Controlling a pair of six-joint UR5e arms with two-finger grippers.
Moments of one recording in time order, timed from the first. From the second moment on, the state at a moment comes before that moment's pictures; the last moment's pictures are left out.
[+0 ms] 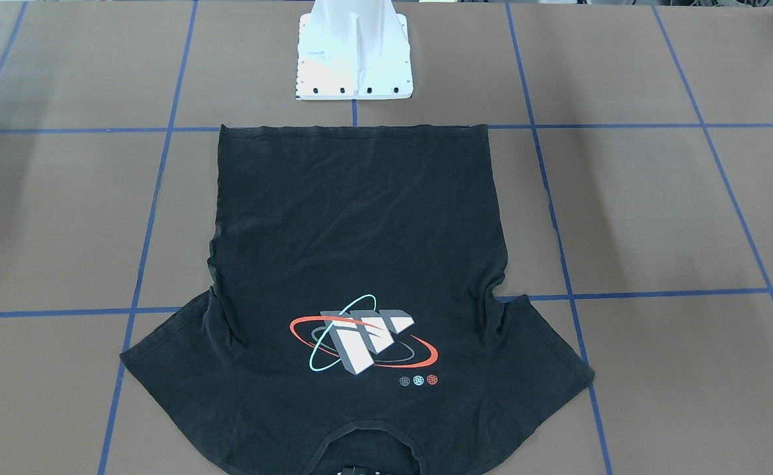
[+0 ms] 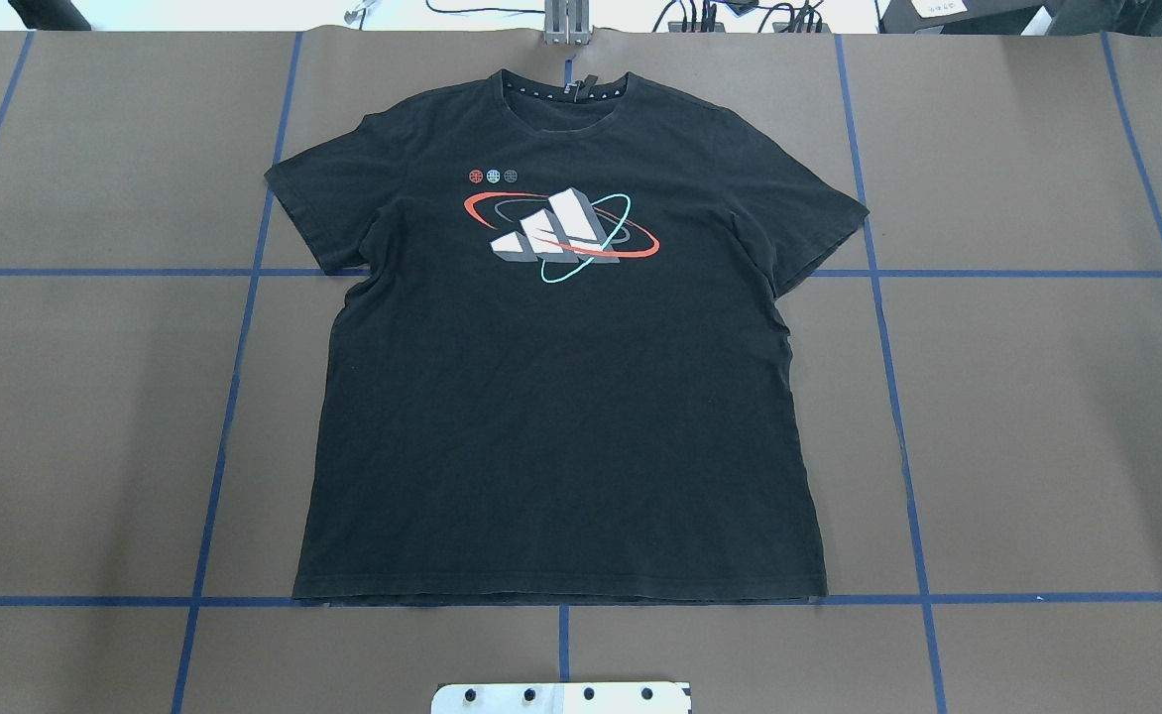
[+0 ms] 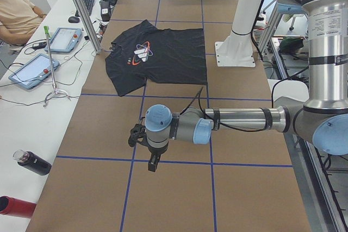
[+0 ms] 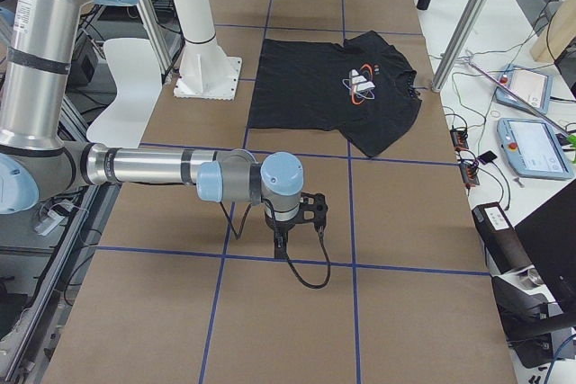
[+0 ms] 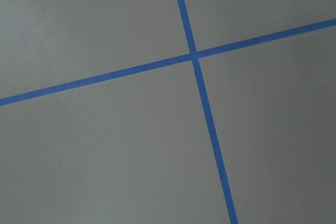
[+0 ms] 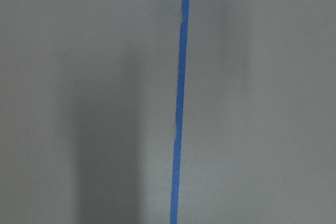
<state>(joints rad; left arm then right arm) -1.56 -1.44 -1.66 -1.75 -2.32 0.13 1.53 -1.85 1.86 -1.57 2.35 0.00</state>
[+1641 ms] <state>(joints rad) -1.56 -1.67 -1.54 -2.39 -2.31 0.05 1.51 -1.56 1.77 -1.42 2.36 0.03</state>
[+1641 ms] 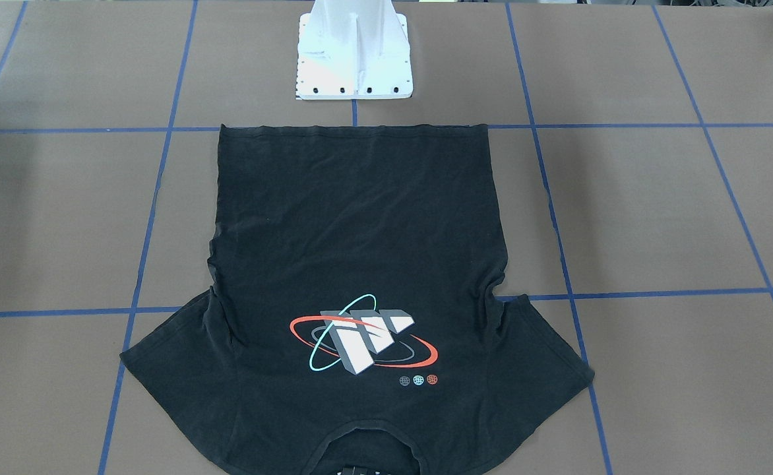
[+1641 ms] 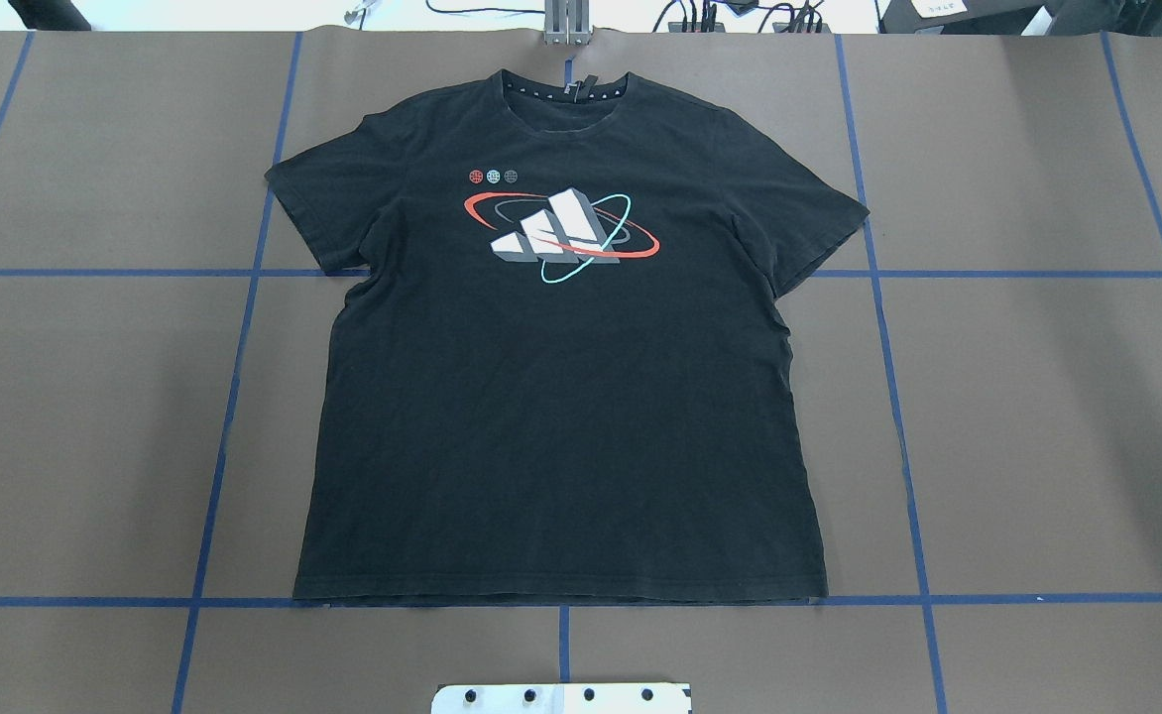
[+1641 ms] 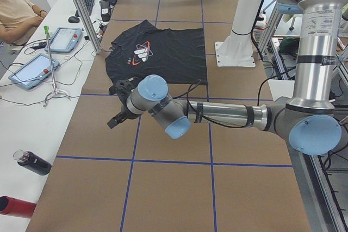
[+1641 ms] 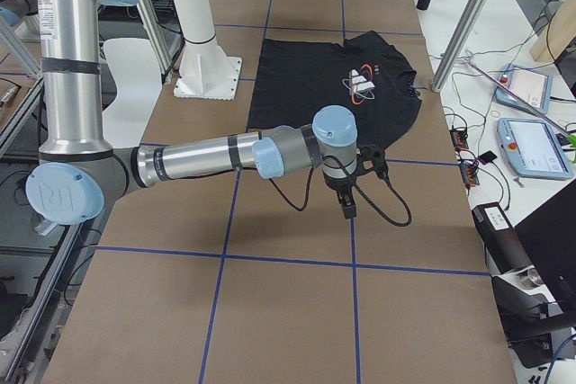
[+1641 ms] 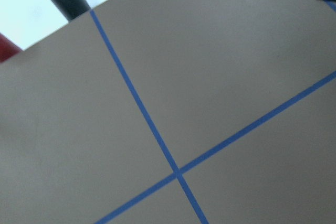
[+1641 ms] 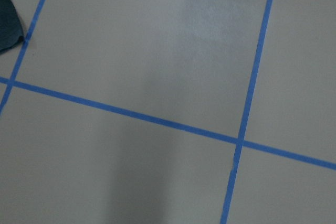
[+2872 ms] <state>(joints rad) -1.31 -1.85 -1.47 -2.42 -2.24 -0.20 0.99 -1.18 1.40 -0.97 1.98 0.81</state>
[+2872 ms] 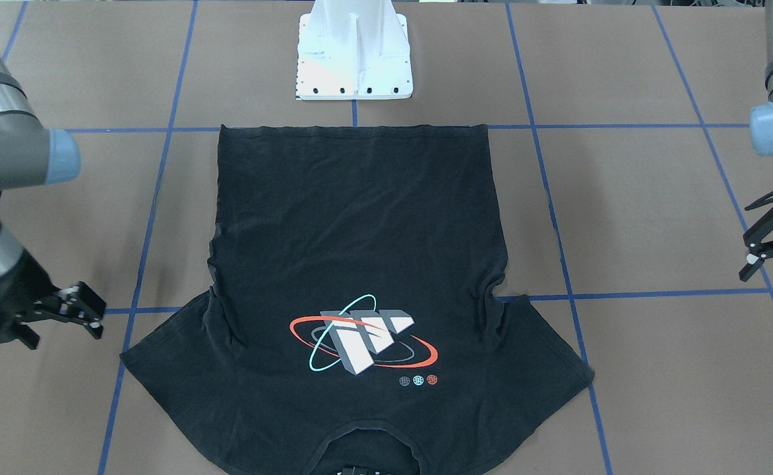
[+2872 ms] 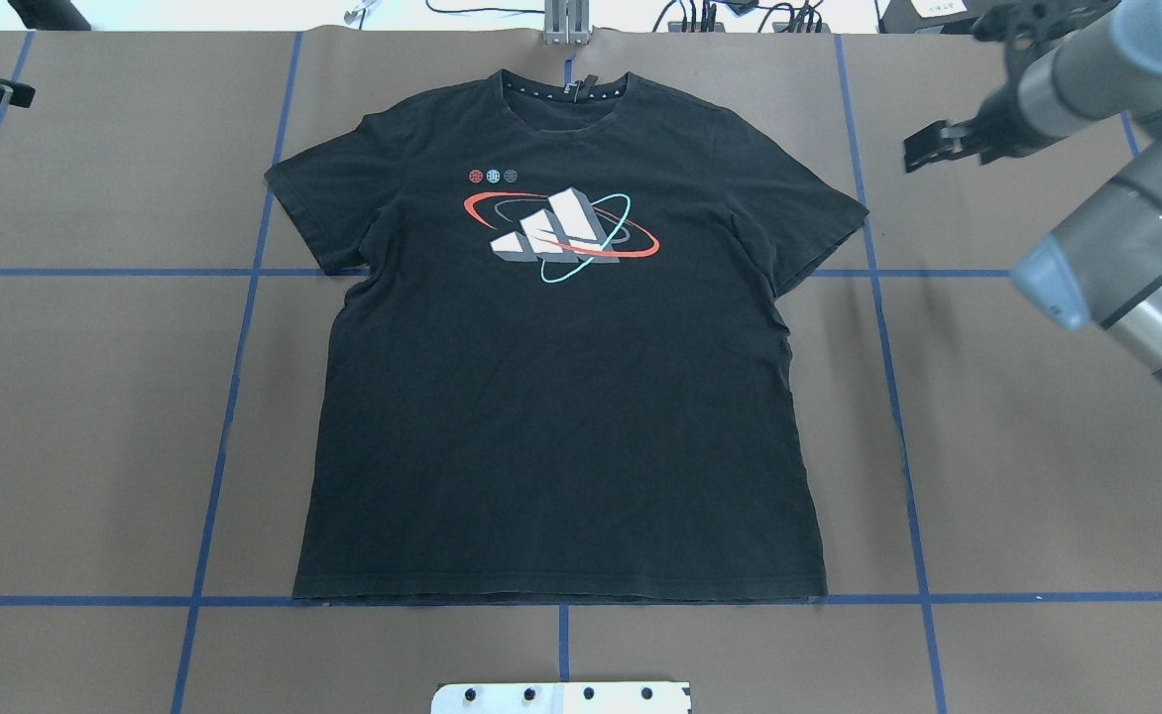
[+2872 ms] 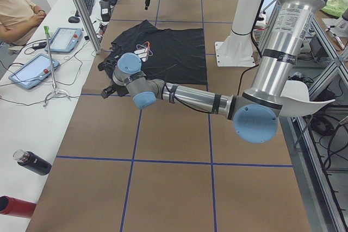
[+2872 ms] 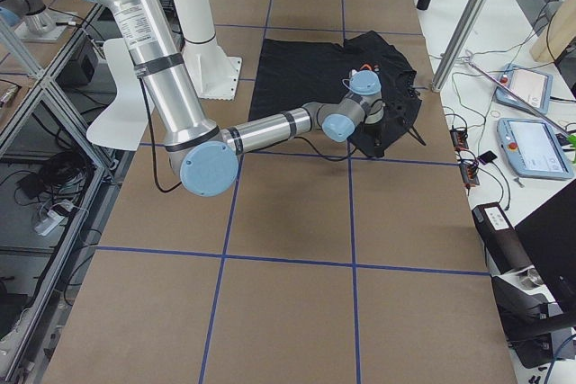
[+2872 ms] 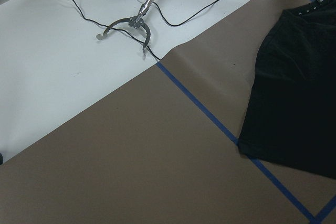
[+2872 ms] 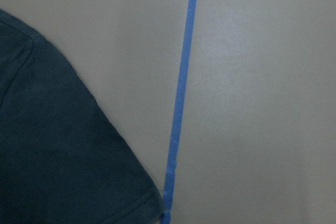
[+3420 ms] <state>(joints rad) -1.31 -1.85 -1.47 -2.42 -2.24 -0.20 0.91 -1.13 1.26 -0.83 1.87 0.90</state>
